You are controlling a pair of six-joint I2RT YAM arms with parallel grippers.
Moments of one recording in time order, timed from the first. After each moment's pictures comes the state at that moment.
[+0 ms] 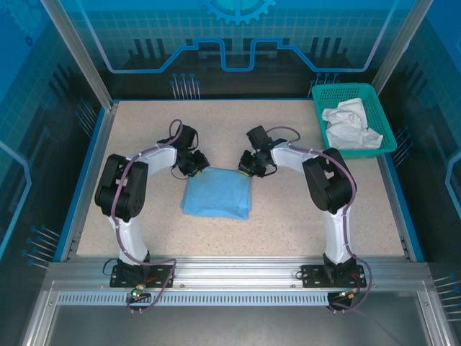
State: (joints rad) left arm -0.23 1.93 1.22 -0.45 0.25 -0.82; right arm 0.48 2.10 1.42 -0.44 -0.32 0.93
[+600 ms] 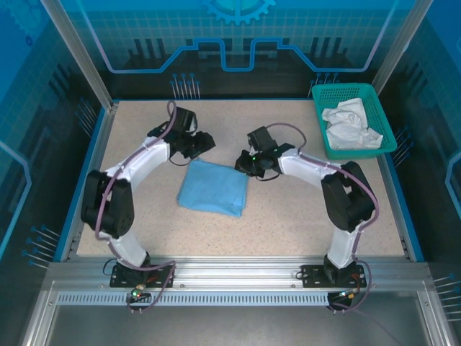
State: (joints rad) left arm -0.32 1.69 1.32 -0.52 0.26 -0.75; right arm 0.58 1.82 1.24 -0.36 -0.29 0.87
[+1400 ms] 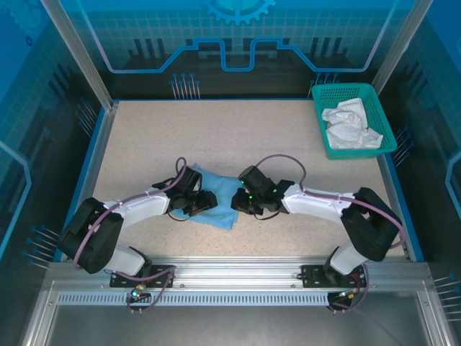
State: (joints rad) left arm -0.50 1.43 0.65 -0.30 0.26 -0.85; right arm 0.87 1.55 0.89 -0.29 -0.16 1.05
